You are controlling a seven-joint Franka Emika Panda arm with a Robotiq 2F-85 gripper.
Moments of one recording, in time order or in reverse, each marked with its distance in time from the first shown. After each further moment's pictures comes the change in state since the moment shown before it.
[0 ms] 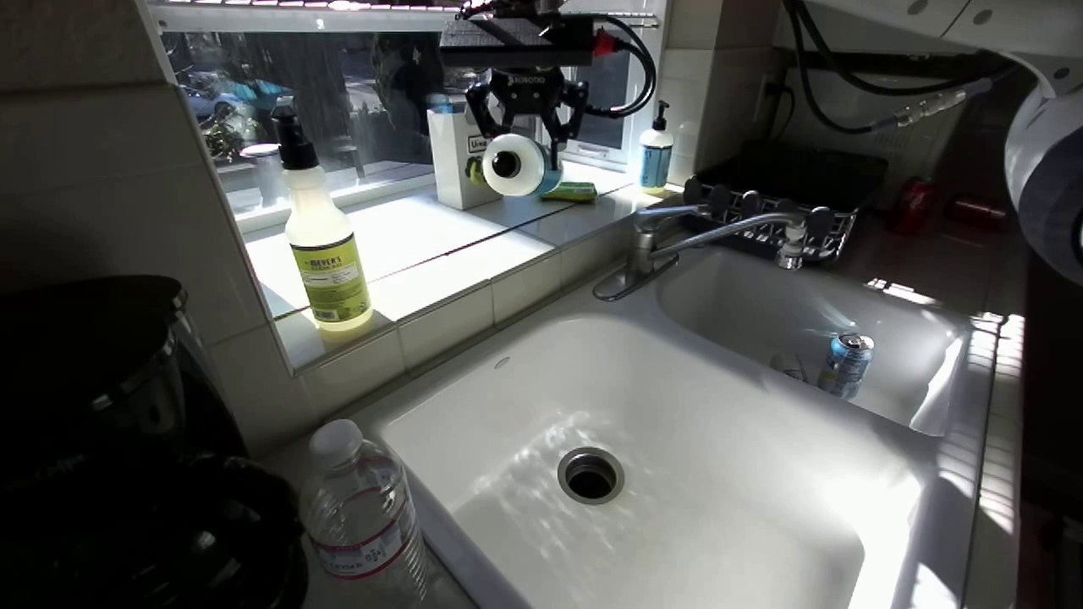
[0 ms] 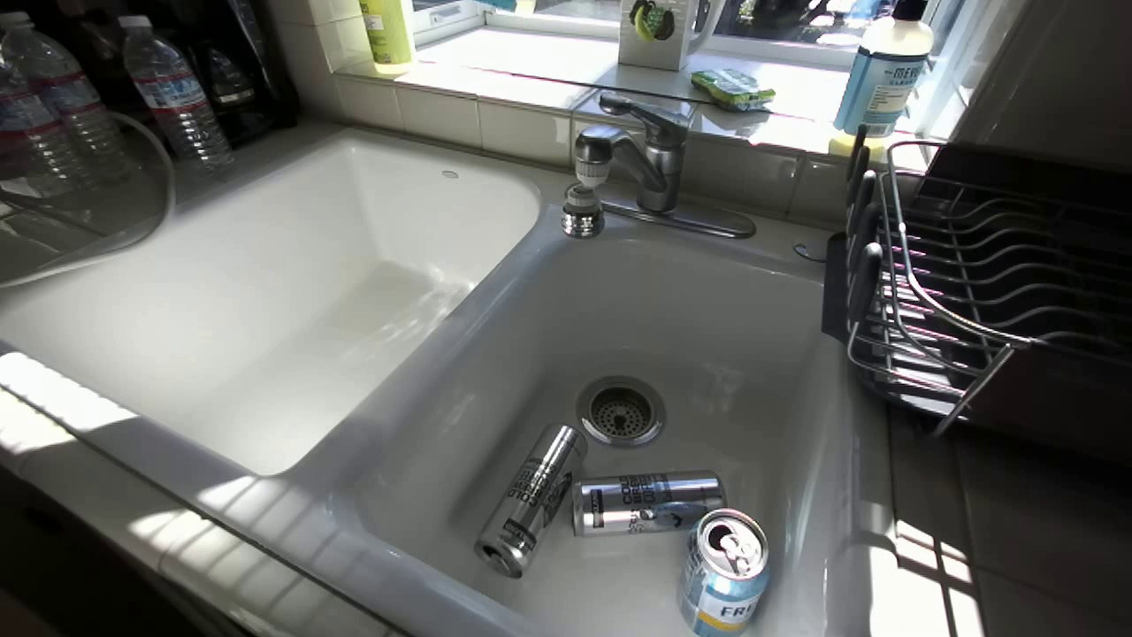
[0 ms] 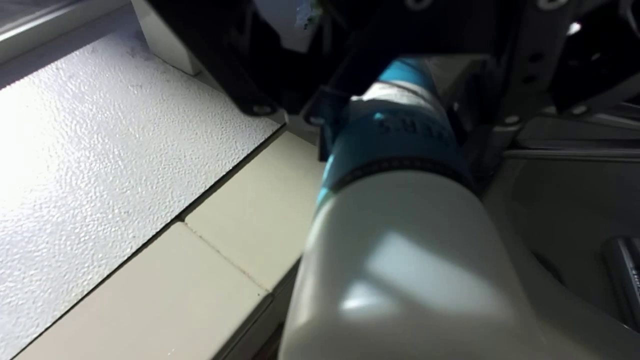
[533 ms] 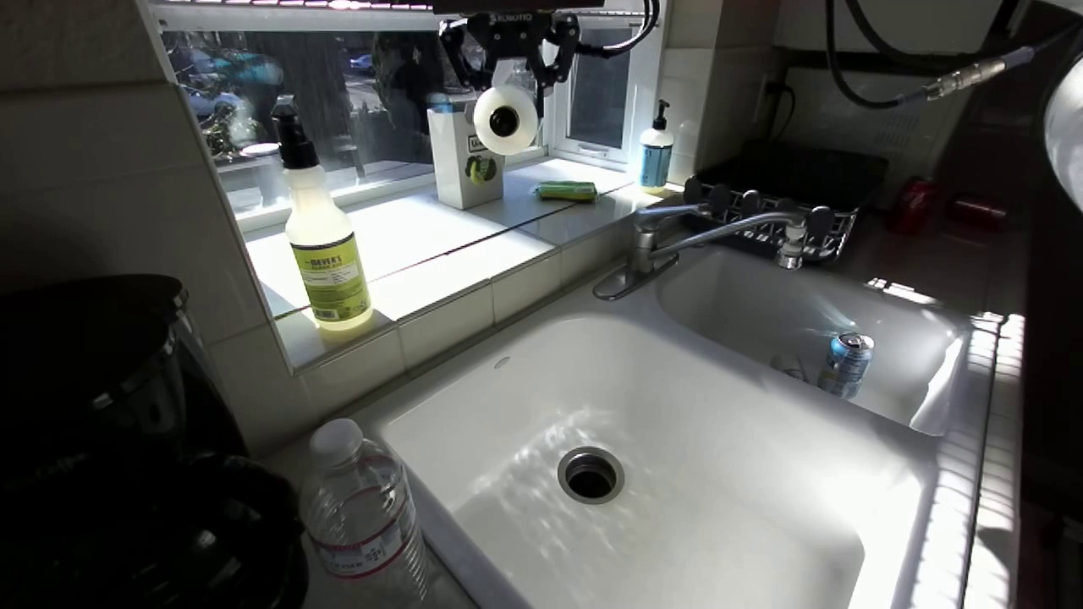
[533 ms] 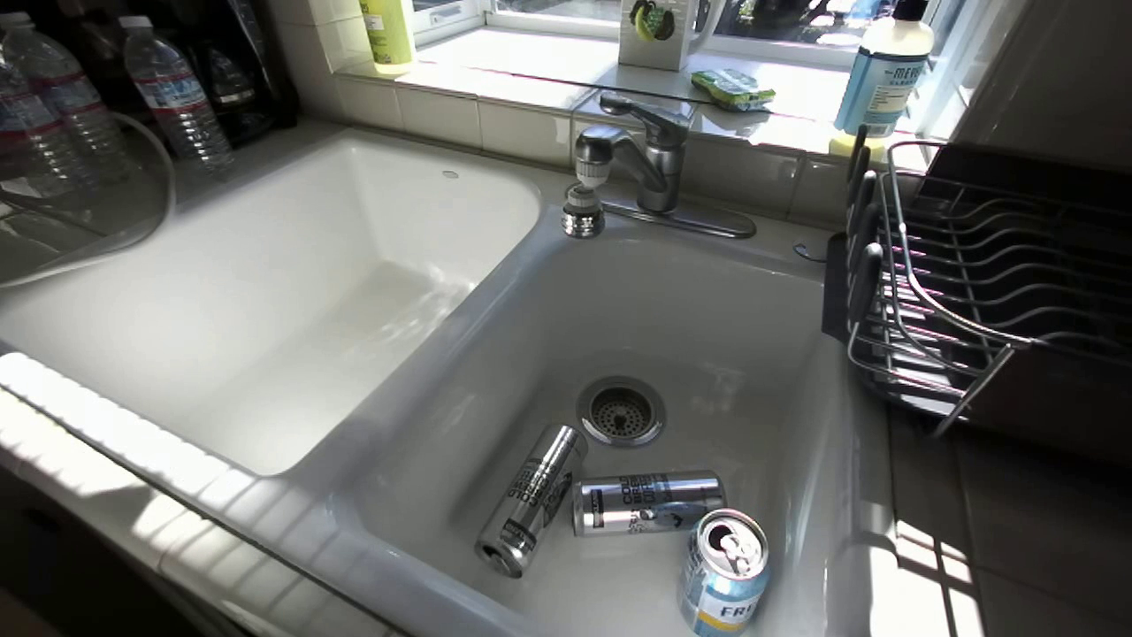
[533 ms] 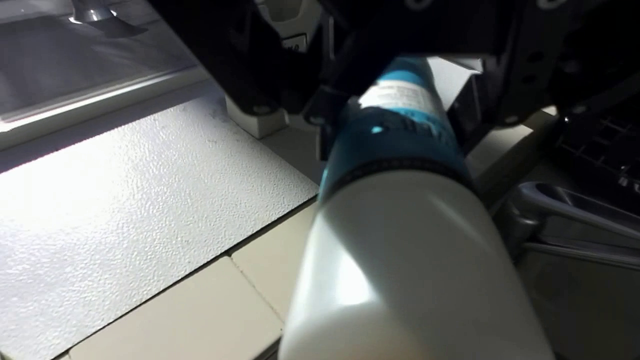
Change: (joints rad) arm 0.084 -0.058 -0.011 0.004 -0.134 0.054 -0.133
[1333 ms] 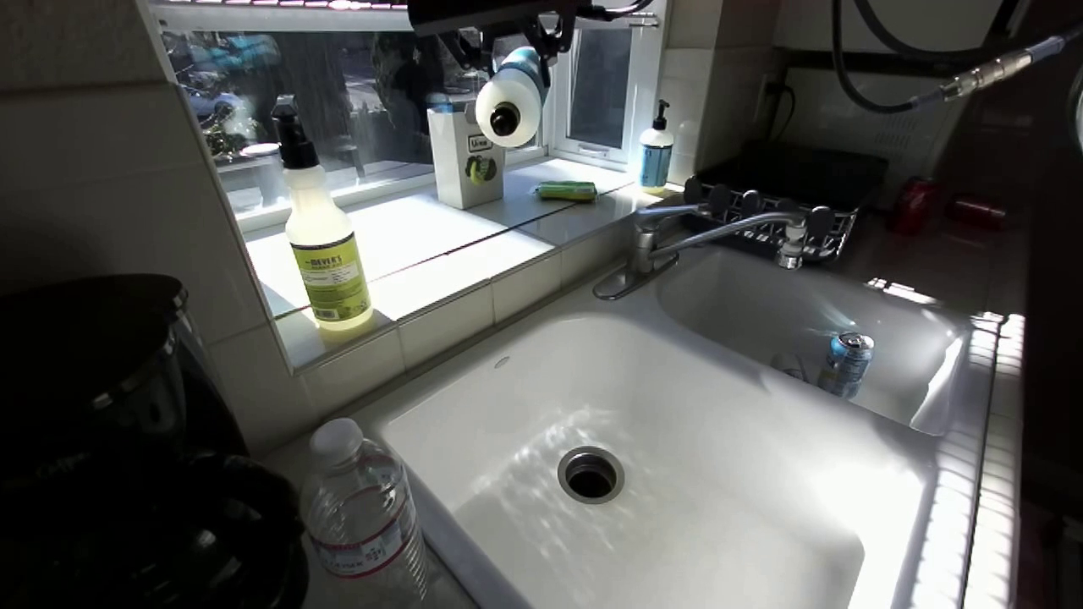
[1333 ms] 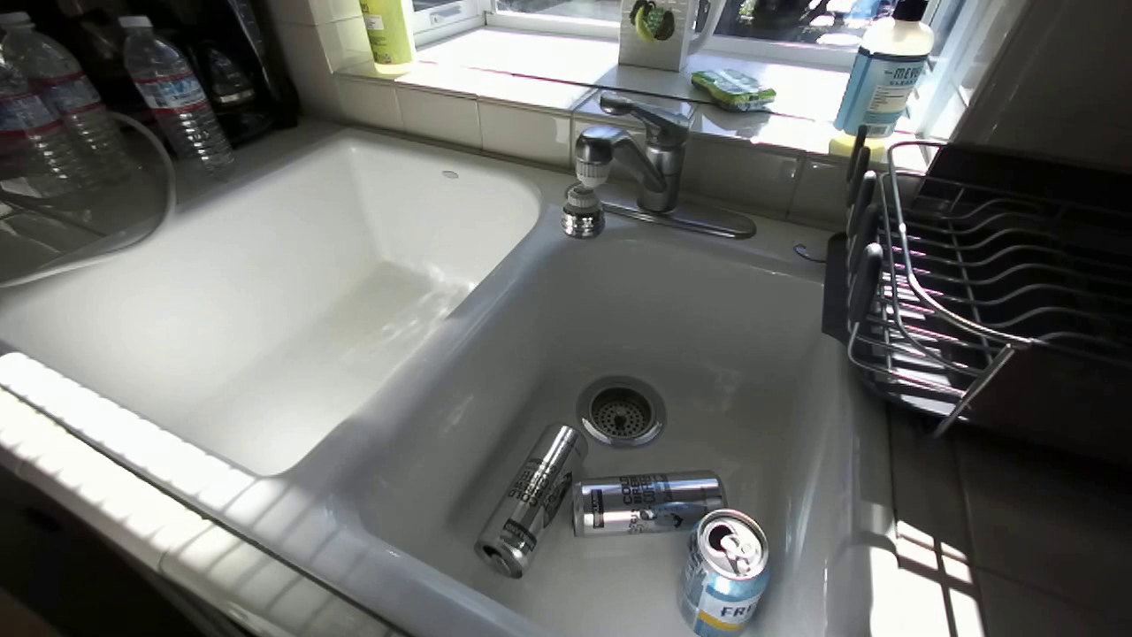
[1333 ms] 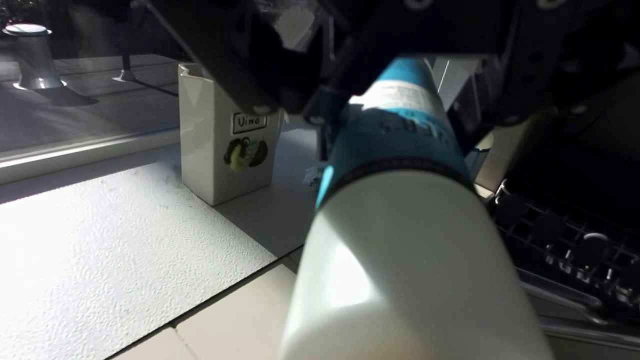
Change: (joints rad) arm 0.128 -0.017 -0.084 -0.058 -0.234 0.003 0.075
